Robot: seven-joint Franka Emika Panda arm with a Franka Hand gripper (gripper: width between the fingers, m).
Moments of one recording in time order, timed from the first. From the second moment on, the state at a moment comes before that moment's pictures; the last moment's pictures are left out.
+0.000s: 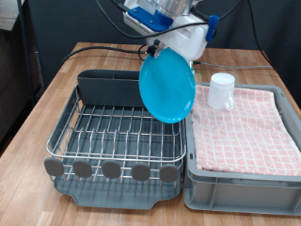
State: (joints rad) arm 0.42 -0.12 -0.45 -2.23 -0.48 2.03 1.51
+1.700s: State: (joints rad) arm 0.36 -0.13 -0.56 -2.22 -0.85 2.25 1.00
